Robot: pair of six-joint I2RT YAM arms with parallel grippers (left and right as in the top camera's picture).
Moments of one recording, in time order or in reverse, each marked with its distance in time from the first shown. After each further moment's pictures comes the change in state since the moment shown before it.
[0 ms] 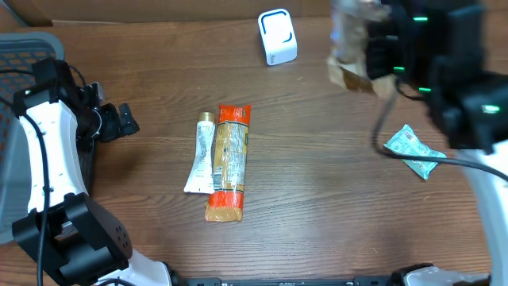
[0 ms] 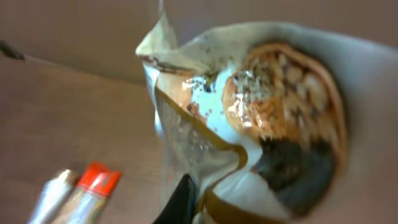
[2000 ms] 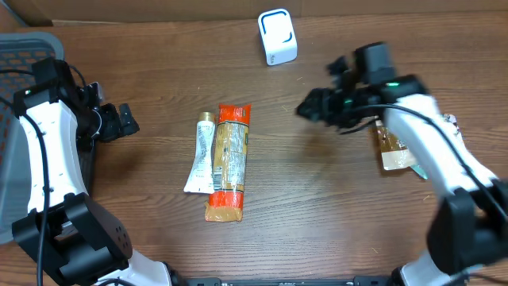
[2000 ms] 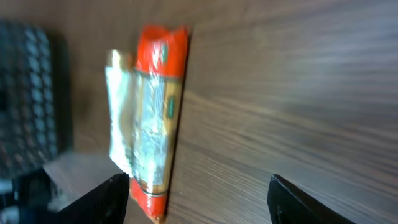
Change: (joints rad) left arm 0.000 0.000 0.000 0.001 0.000 0.000; right arm 0.009 0.303 -0.469 0.180 -0.571 0.302
